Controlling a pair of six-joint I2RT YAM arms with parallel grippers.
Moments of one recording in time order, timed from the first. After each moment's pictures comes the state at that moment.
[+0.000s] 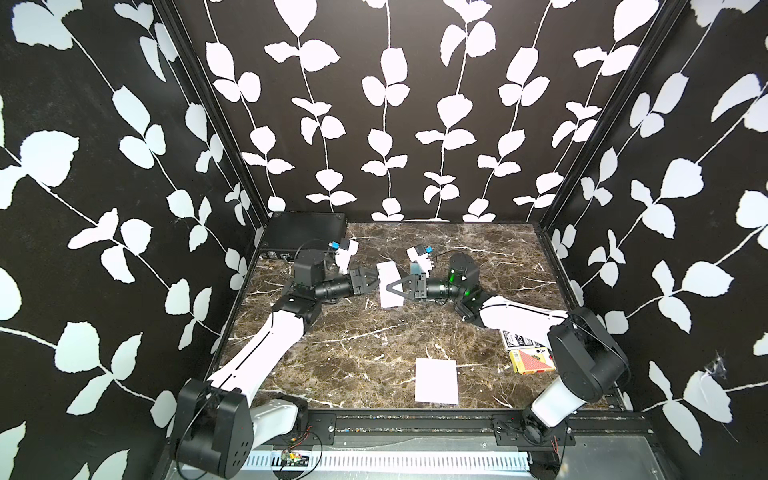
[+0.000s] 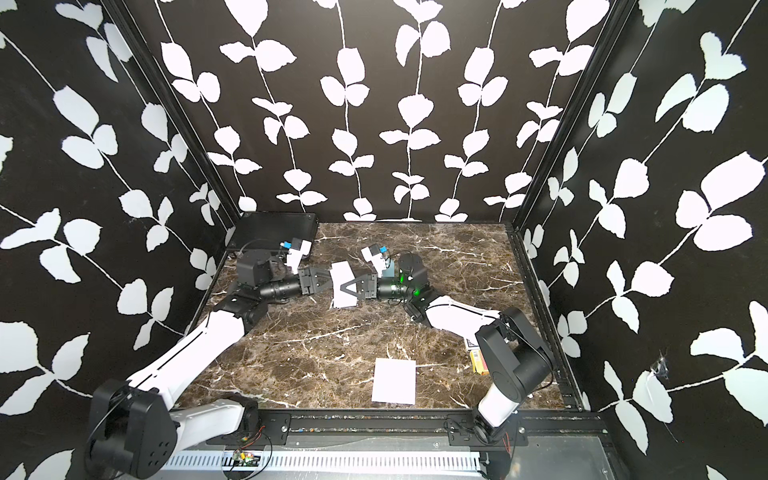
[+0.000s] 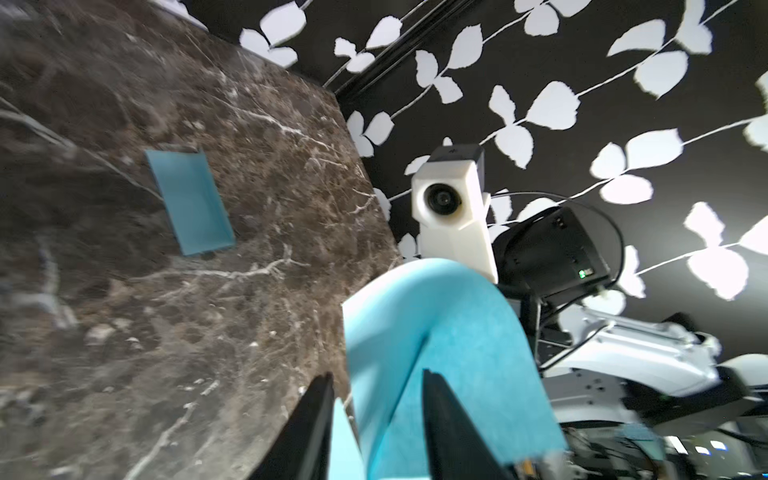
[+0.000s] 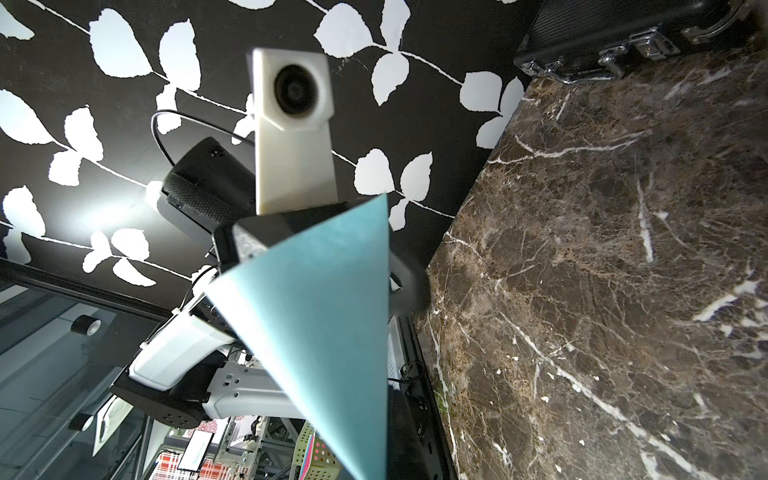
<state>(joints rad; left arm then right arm) -0.26 1.16 0.82 0.02 0.87 -0.71 0.63 1.64 0.93 0.62 -0.95 1.01</state>
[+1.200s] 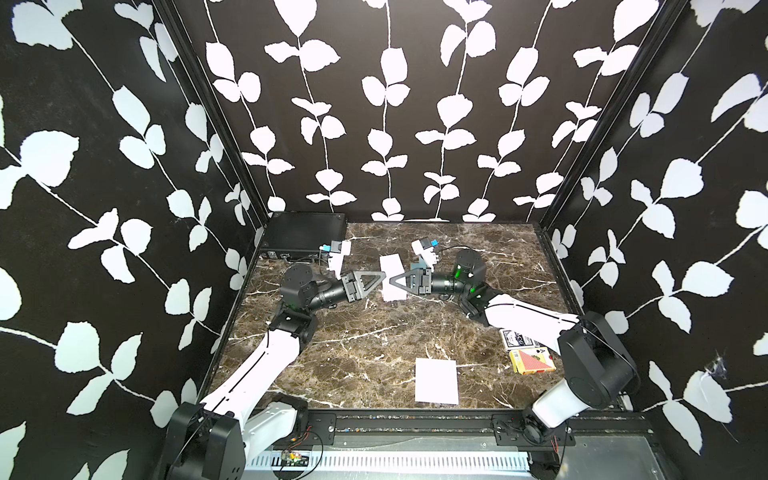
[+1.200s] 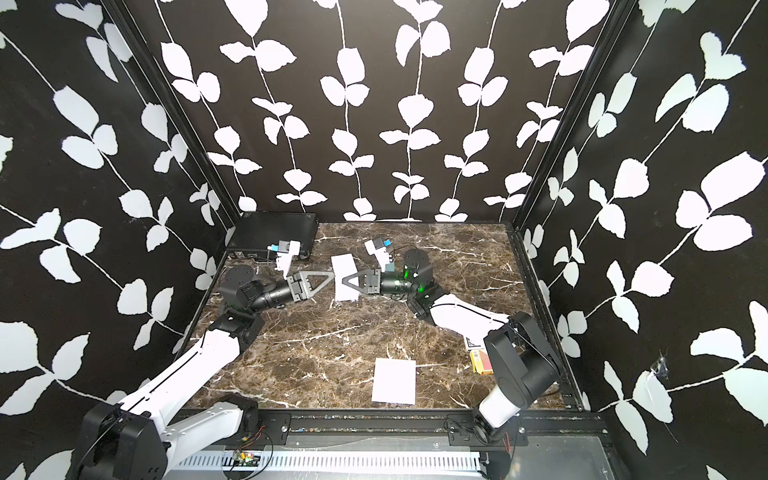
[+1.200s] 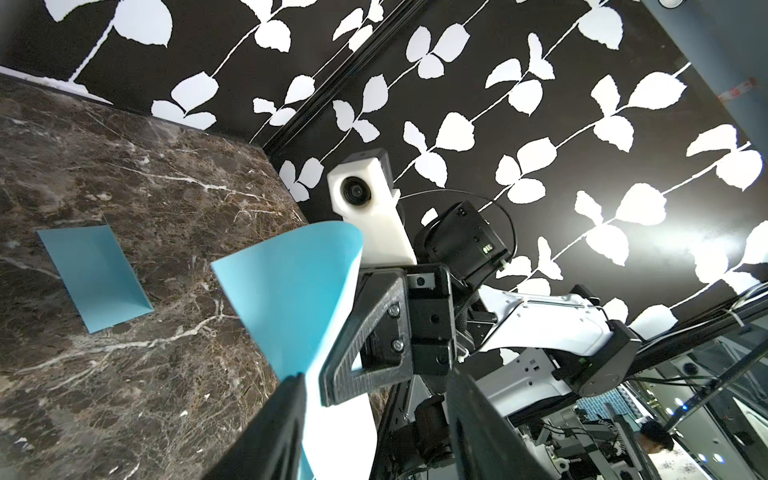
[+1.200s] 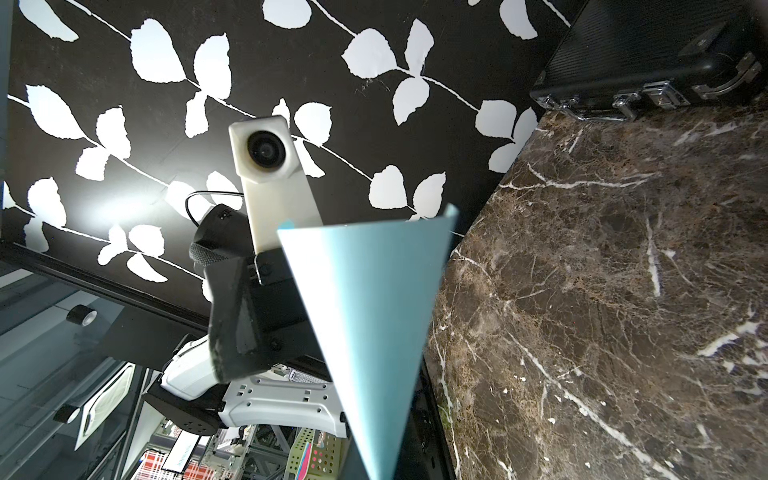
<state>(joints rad) -0.33 1.06 0.64 0.46 0.90 -0.89 0.62 1.59 0.95 0.62 -0.96 1.00</state>
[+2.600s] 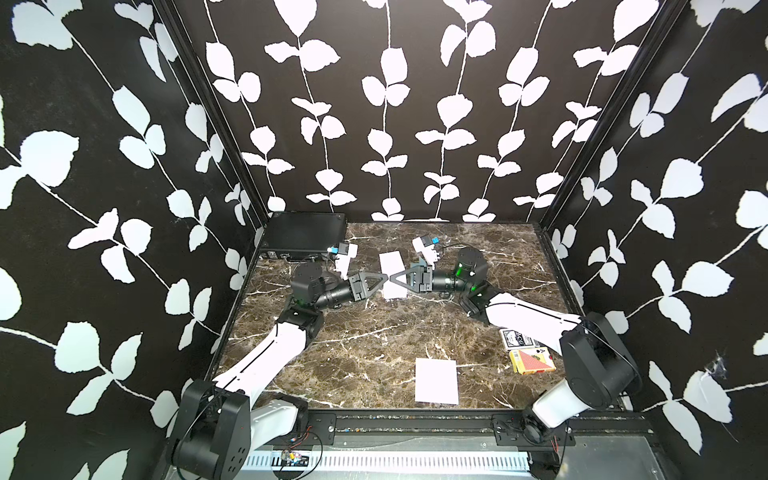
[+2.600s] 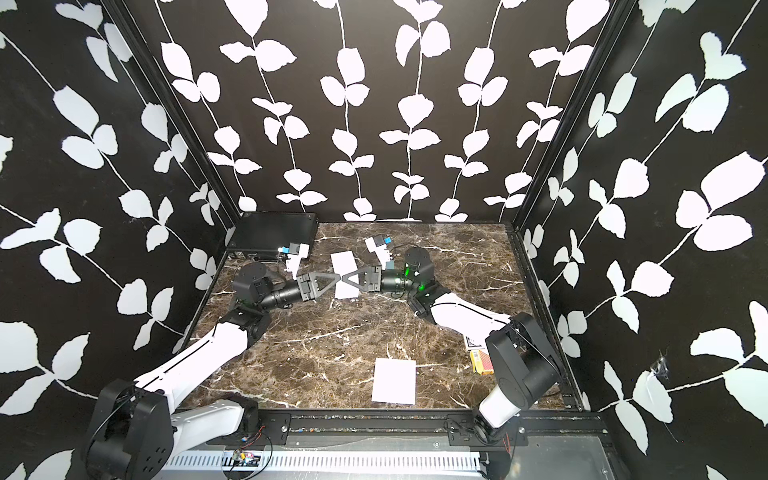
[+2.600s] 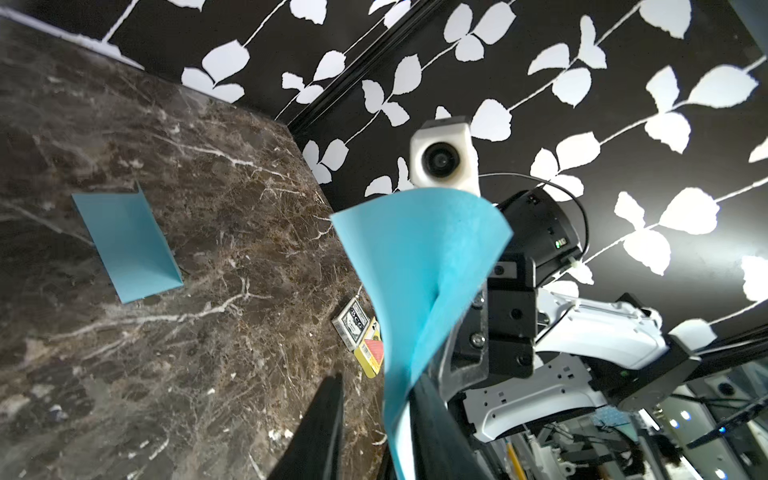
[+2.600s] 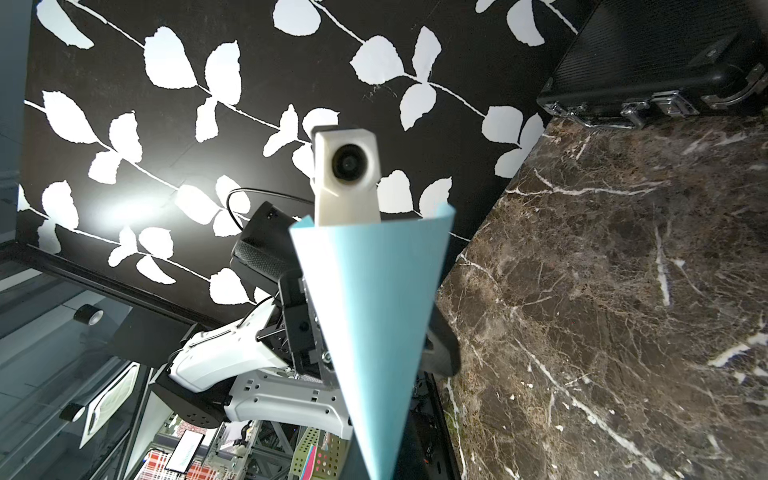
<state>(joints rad) -0.34 1.17 0.65 0.45 0.88 -0.85 0.62 1.59 0.97 0.62 -0.96 1.02</state>
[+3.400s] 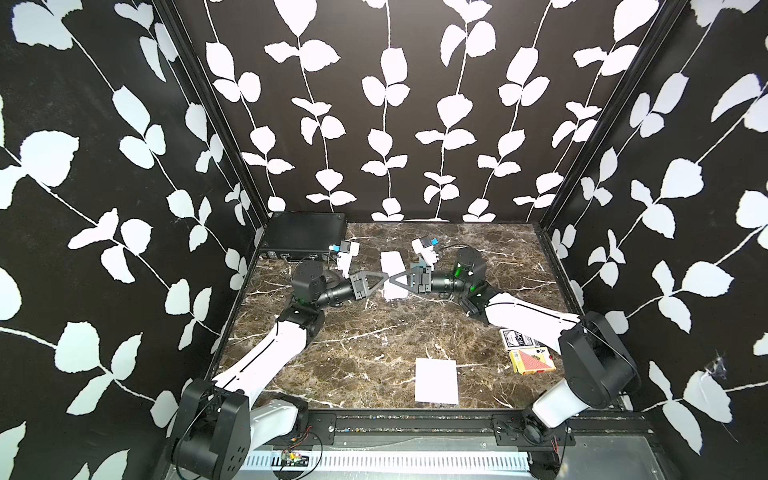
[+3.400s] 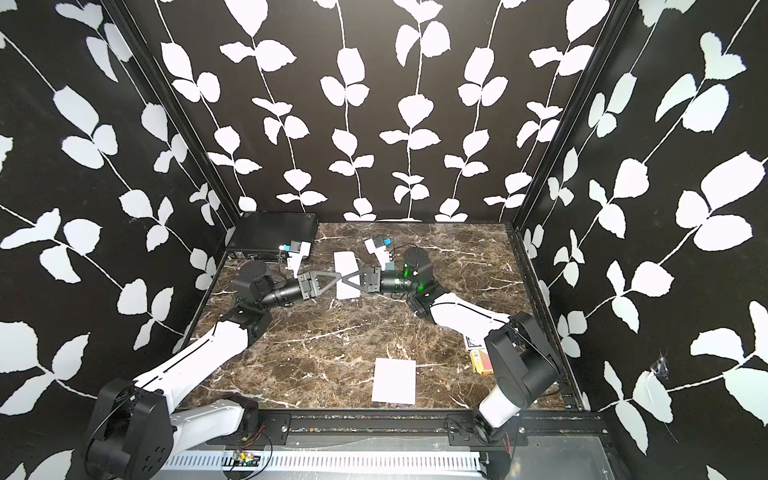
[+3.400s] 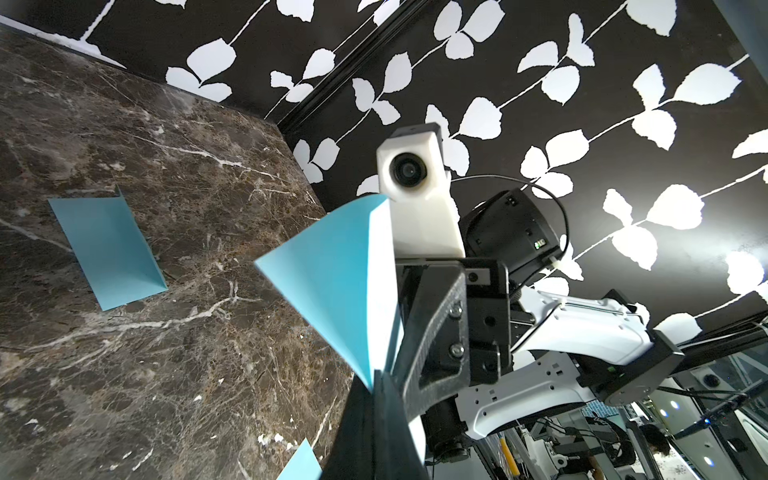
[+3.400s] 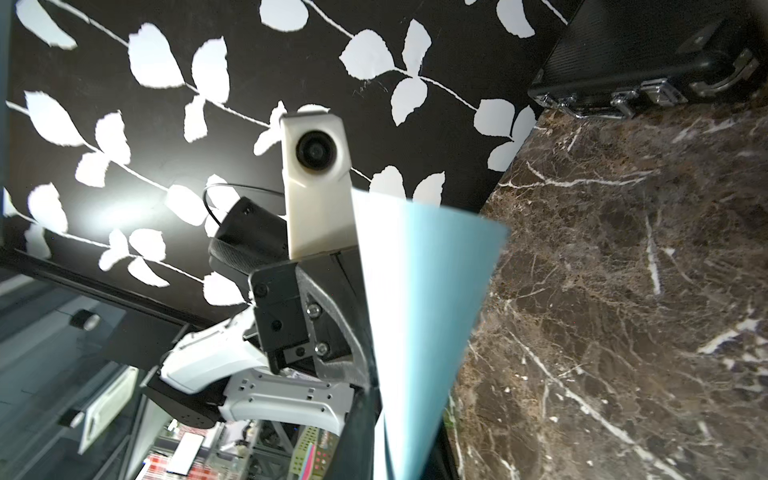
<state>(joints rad) -0.35 1.16 0.67 0.43 0.88 -0.85 0.63 1.59 0.97 0.59 -0.96 1.00</state>
